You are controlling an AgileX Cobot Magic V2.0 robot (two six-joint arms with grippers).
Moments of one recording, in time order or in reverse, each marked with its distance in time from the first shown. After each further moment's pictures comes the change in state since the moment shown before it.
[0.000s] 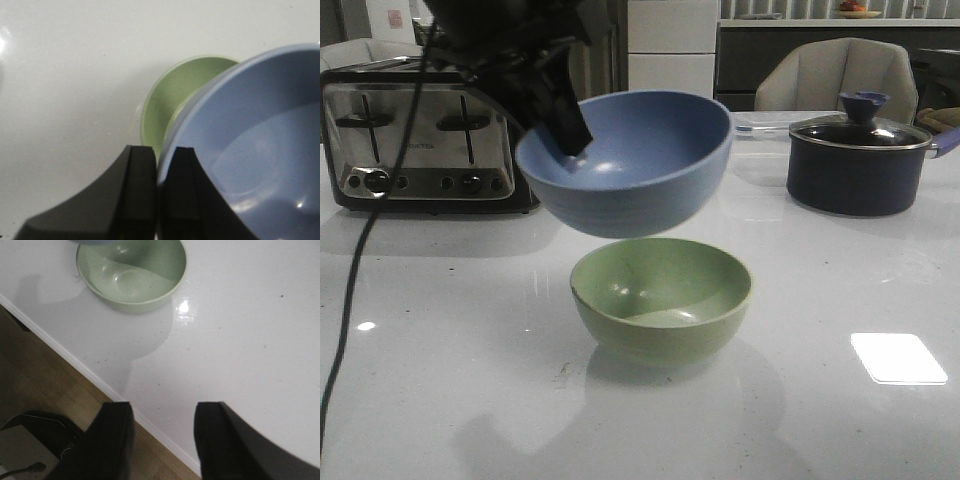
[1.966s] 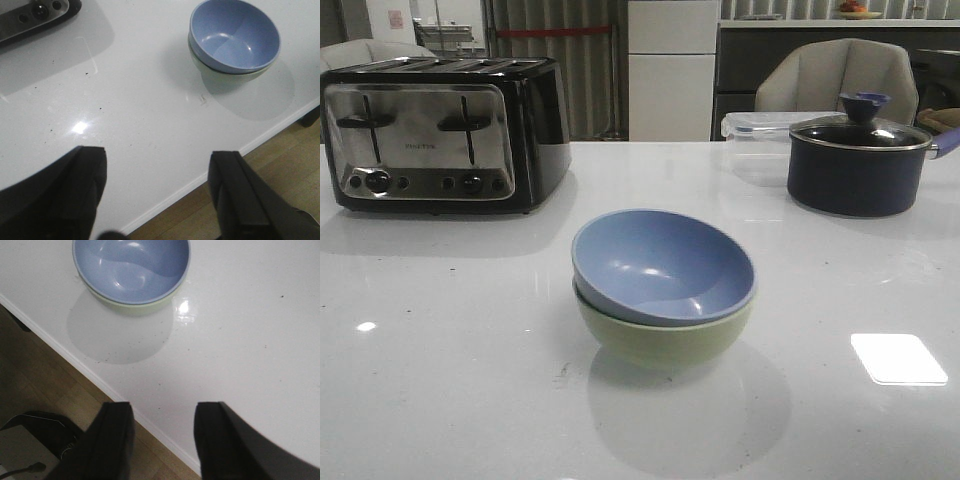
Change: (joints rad) left arm -0.045 -1.143 0.857 0.327 -0.176 -0.232; right arm 0.000 0.000 0.000 0.000 0.000 0.000
